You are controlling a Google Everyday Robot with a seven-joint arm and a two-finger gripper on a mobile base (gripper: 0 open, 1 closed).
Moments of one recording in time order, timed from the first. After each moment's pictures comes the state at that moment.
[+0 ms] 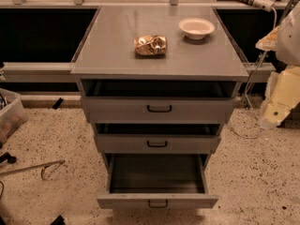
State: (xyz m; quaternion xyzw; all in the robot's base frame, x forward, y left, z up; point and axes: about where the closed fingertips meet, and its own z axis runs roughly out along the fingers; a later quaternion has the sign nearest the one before) arm 0.438 -0.217 0.976 -0.60 0.78 -0.03 0.16
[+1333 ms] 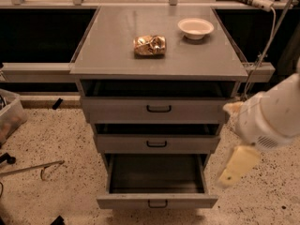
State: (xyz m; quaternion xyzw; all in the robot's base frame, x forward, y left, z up) arm 0.400 -0.170 0.843 -0.59 0.78 0.05 0.20
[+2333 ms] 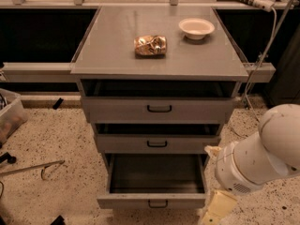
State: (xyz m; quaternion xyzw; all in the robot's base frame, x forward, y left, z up) arm 0.350 -0.141 0.739 -0.59 0.78 0.11 0.17
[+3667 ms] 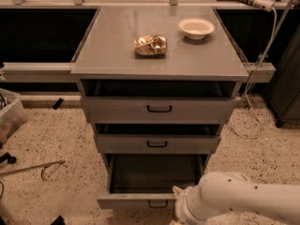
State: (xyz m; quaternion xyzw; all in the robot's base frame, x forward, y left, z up) arm 0.339 -0.071 0.523 -0.58 0.78 0.17 0.16
